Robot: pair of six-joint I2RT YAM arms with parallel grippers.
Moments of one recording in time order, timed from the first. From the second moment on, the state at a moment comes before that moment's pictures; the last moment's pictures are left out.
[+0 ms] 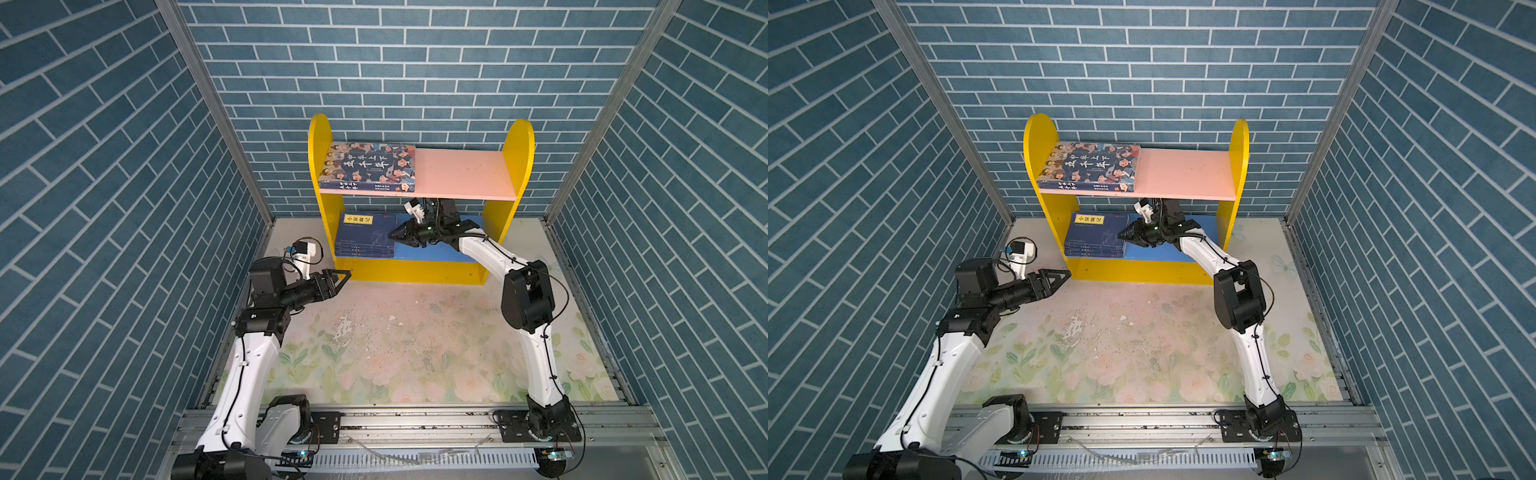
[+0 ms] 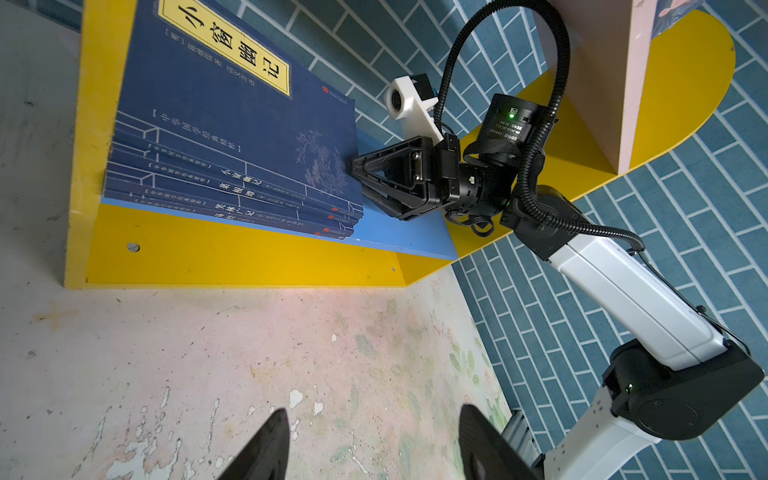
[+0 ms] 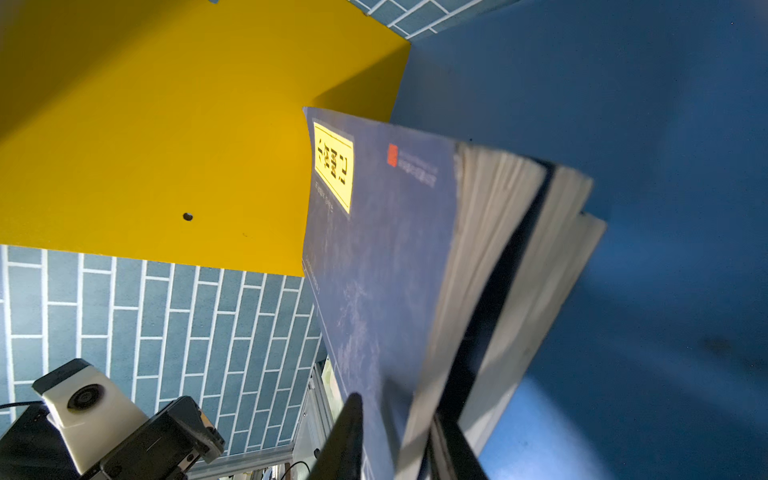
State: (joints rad) left arm 0.06 0.96 0.81 -0.33 0.83 -0.46; right arm 0.54 2.27 2.01 -0.32 -0.84 0.67
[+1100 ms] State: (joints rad) left arm 0.07 1.01 0.83 -0.43 0.57 0.02; right arm 0.50 1.94 1.50 -0.12 -0.72 0.67
